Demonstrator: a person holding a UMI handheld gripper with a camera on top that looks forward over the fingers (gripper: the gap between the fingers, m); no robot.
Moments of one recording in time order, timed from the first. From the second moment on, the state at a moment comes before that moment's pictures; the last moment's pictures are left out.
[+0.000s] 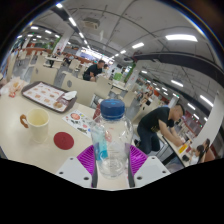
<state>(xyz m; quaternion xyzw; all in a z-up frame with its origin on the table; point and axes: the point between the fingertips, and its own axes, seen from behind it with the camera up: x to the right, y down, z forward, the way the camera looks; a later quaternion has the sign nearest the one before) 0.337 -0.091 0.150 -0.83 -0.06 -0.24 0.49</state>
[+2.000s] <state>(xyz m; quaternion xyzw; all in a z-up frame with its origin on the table) 0.200 0.036 0.073 -0.85 -0.04 0.01 0.52</state>
